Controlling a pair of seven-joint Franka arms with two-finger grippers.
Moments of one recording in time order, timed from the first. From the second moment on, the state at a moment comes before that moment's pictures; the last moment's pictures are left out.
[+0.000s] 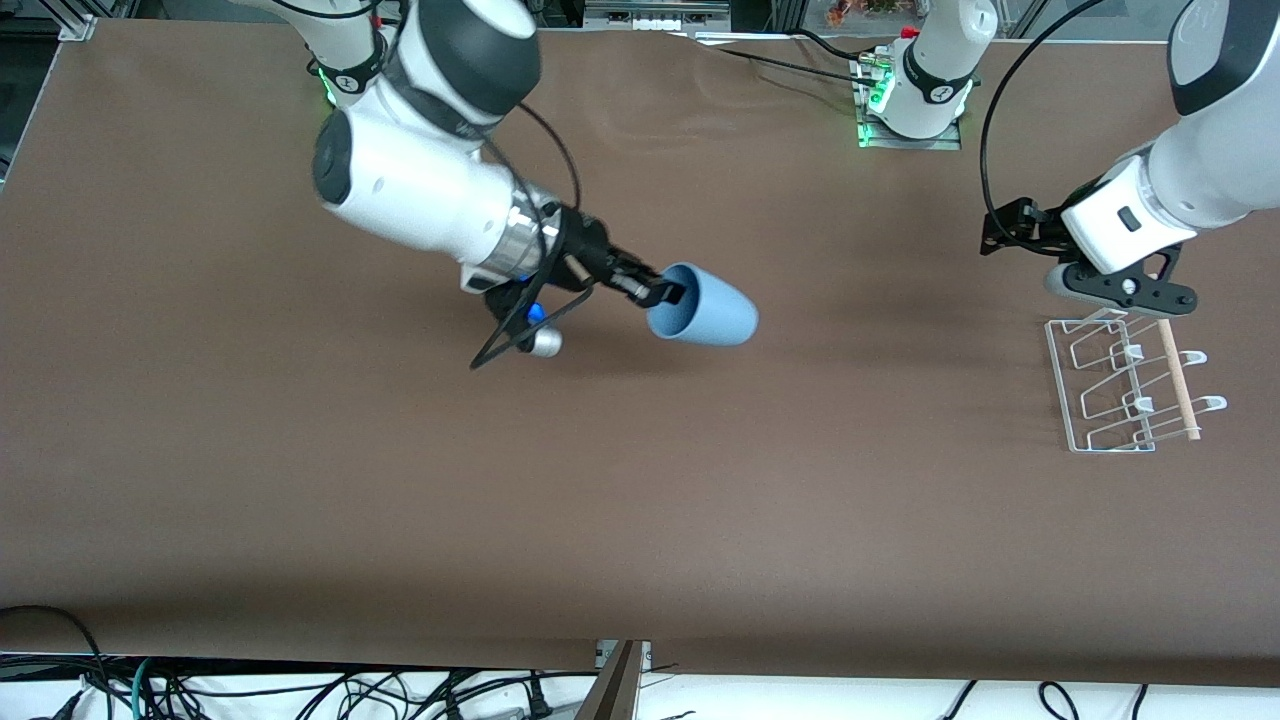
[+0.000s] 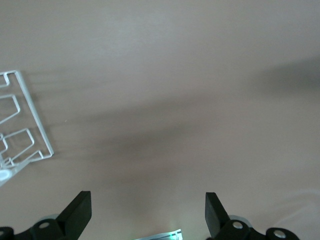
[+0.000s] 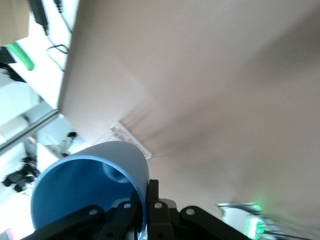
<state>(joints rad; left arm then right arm) -0.08 0.07 -0.04 -1.65 -0.09 1.53 0.12 0.63 0.48 0.02 -1.30 0.78 2.20 1.08</state>
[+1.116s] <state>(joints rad) -0.14 0.20 -0.06 -1.53 -0.43 1.62 0.93 0.74 0.51 0.01 -1.24 0.78 2.35 1.29</state>
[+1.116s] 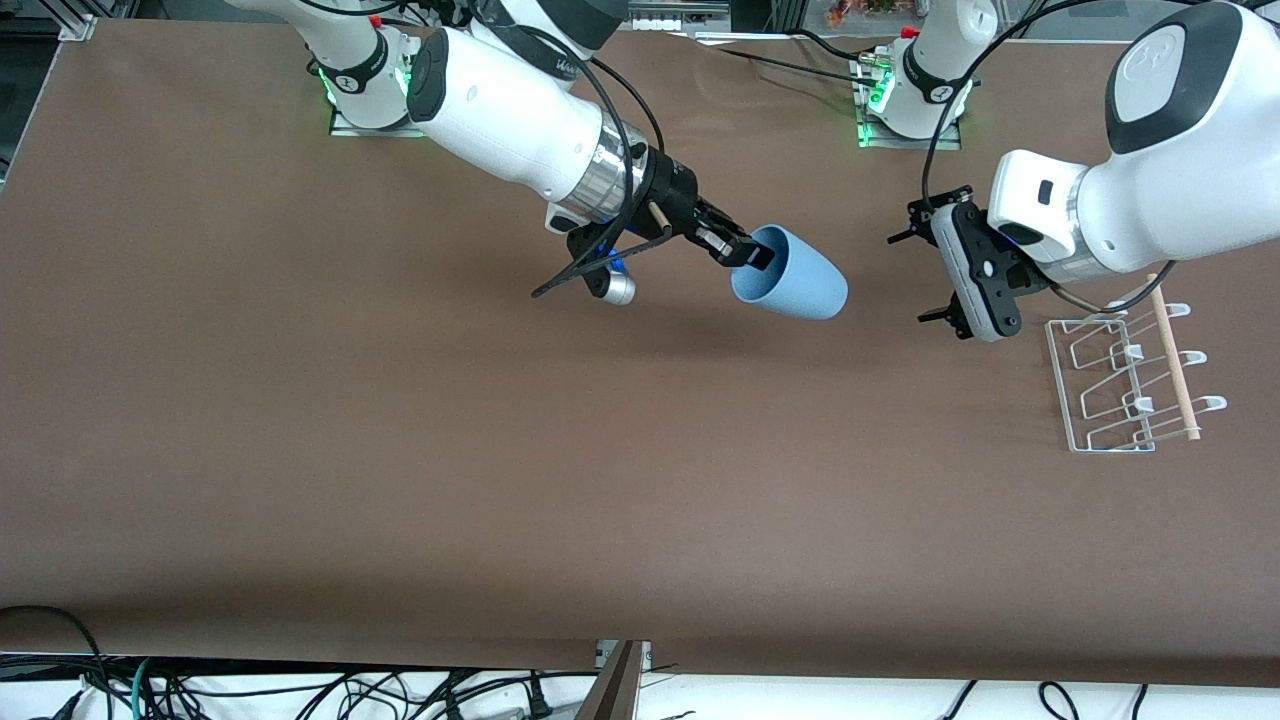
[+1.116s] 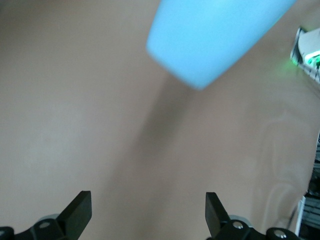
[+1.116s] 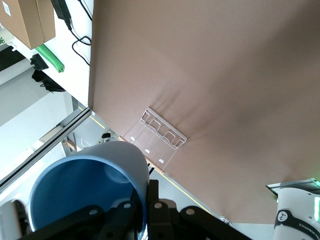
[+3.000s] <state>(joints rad) -0.27 0.27 -0.09 -1.52 -0.58 1.93 1.24 0.74 0.53 0.00 -1.23 0.78 2.35 1.29</state>
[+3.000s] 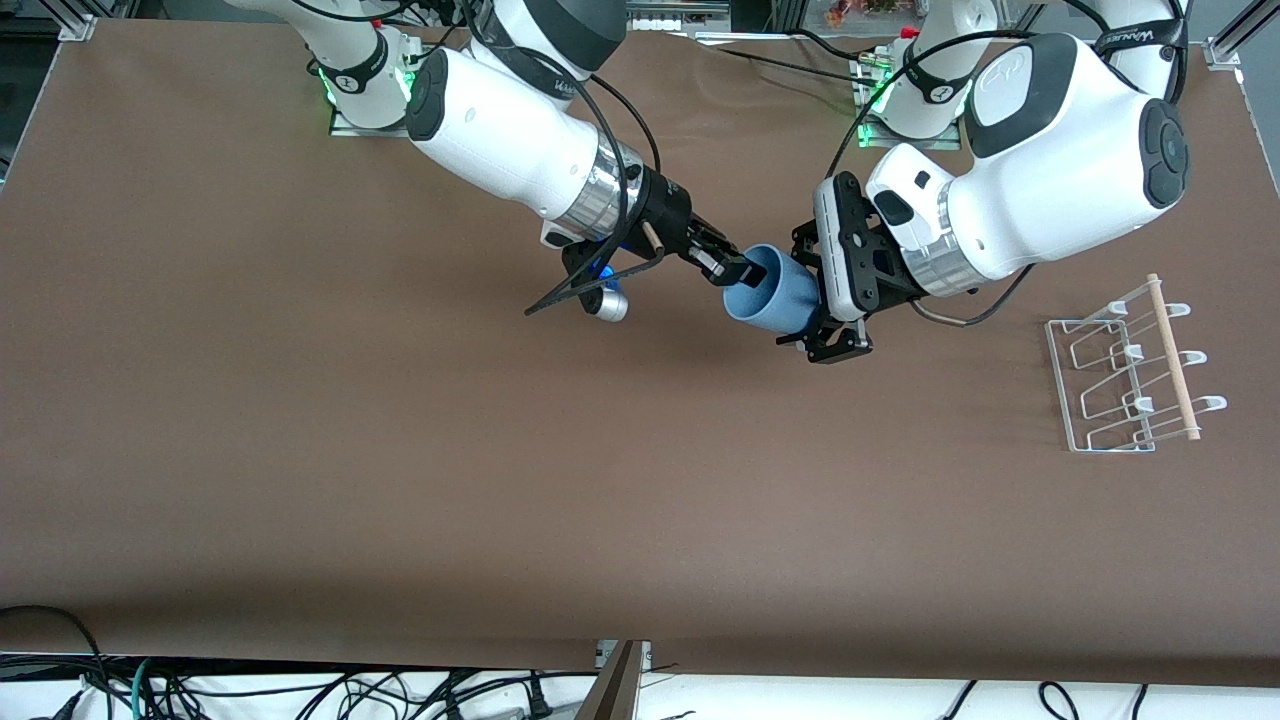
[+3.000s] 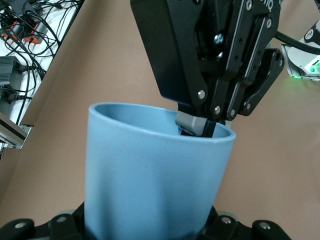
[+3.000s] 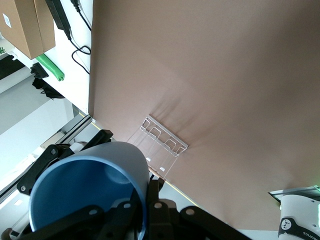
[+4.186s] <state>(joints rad) -0.16 0.26 -0.06 -1.51 -0.22 1.57 1.23 0.57 0.36 -0.32 -1.20 0.78 1.91 1.23</state>
